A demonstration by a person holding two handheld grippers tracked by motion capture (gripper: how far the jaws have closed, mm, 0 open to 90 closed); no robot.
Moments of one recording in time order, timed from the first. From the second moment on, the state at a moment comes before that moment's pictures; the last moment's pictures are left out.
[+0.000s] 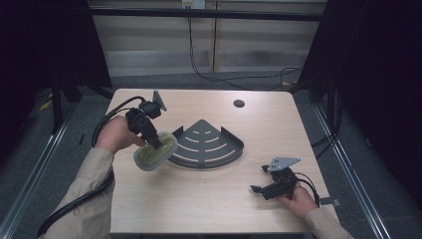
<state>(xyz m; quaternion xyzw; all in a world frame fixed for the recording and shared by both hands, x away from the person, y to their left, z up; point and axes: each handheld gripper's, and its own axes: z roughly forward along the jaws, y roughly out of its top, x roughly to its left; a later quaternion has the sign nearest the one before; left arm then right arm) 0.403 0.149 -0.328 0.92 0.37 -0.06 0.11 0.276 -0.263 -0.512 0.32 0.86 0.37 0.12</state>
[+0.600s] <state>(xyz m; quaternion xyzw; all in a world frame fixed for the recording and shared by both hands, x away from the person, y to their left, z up) 0.421 0.138 -0.332 0.92 0.37 -0.05 0.11 0.276 -0.263 -0.512 0.32 0.86 0.37 0.12</state>
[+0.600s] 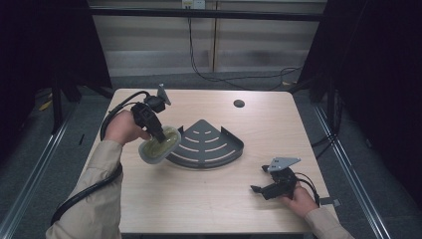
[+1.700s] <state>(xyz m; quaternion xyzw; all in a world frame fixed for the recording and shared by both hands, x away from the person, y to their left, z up) 0.447 0.107 -0.339 0.92 0.36 -0.05 0.11 0.276 -0.263 -0.511 0.32 0.86 0.37 0.12</state>
